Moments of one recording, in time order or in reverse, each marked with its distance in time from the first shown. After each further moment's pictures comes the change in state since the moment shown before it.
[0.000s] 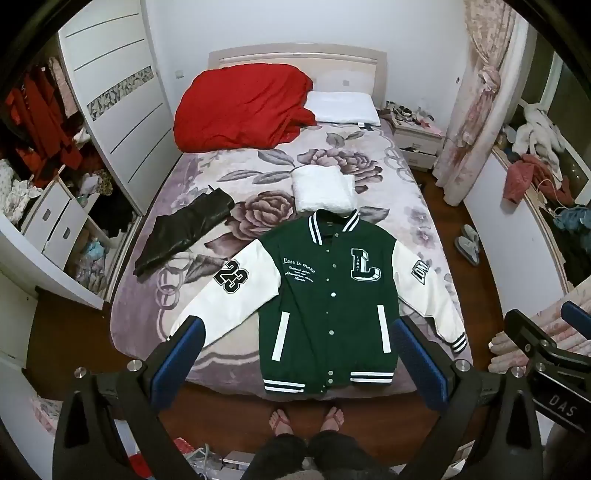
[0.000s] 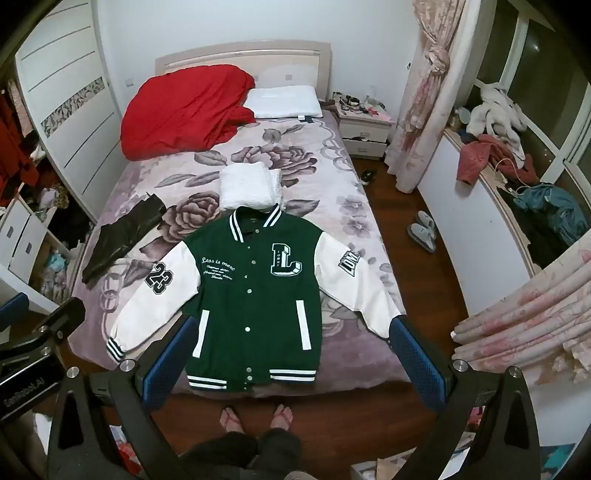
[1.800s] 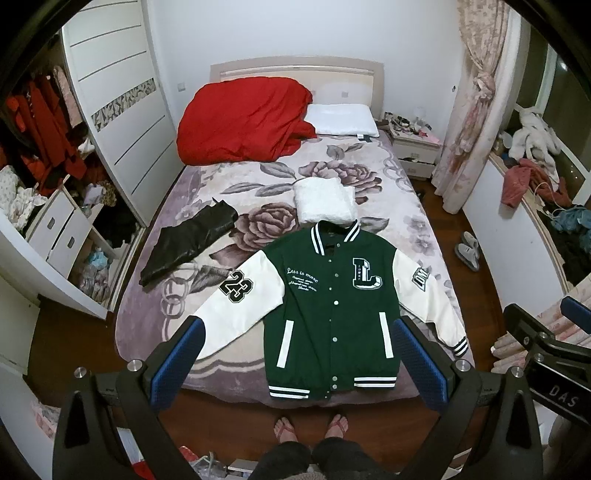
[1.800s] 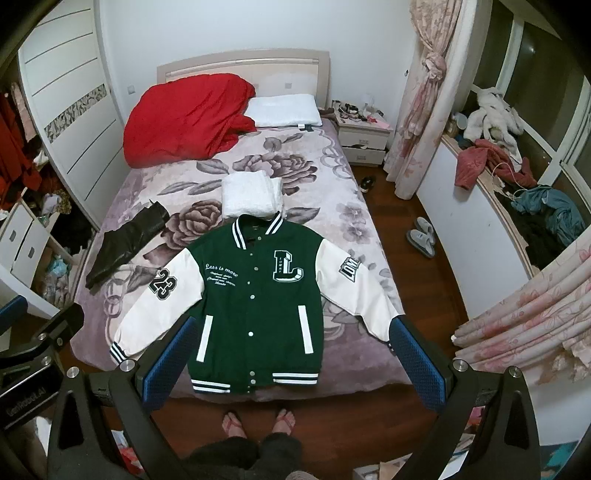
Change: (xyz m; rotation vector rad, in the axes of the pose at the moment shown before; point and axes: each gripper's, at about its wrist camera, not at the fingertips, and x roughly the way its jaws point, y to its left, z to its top) left arm -0.034 0.016 0.043 0.012 -0.034 0.000; right arm -0.030 0.001 0.020 0.004 -0.018 -0.009
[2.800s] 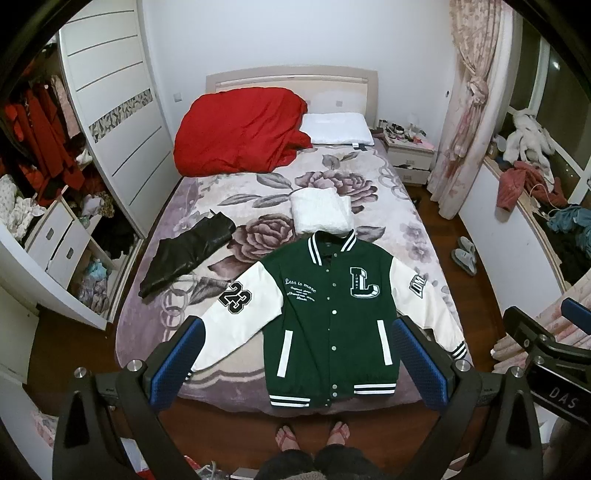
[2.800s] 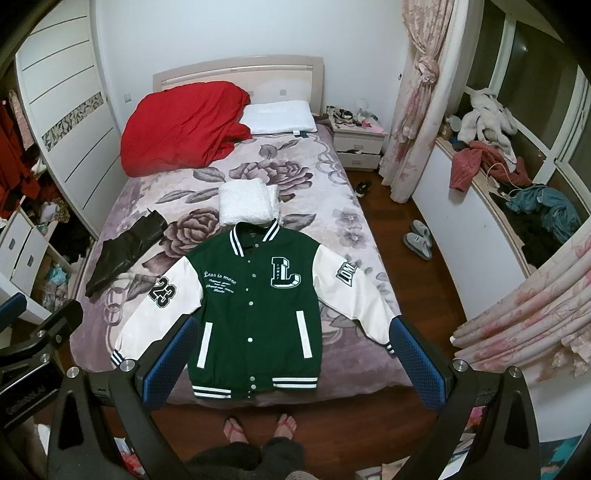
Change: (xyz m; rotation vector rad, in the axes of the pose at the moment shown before) left arm -0.003 -0.016 0.024 0.015 -0.036 0.002; right arm -0.018 0.002 0.017 0.007 -0.018 -0.005
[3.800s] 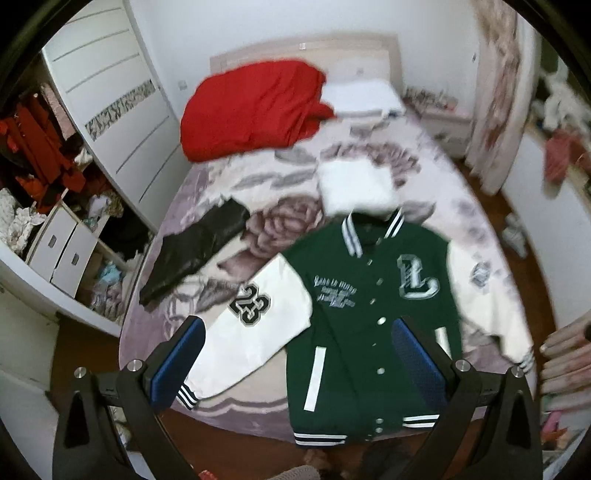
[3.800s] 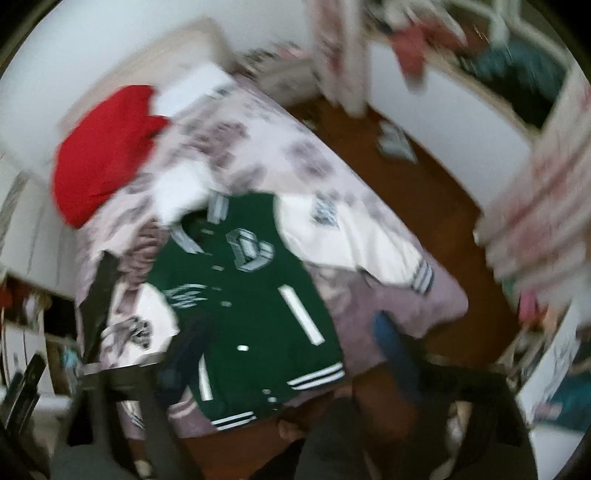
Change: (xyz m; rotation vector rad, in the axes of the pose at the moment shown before) left arm 0.236 -0.041 -0.025 0.052 0.073 0.169; right arm 0.262 -0.155 -0.037 0.515 0.271 -0.048
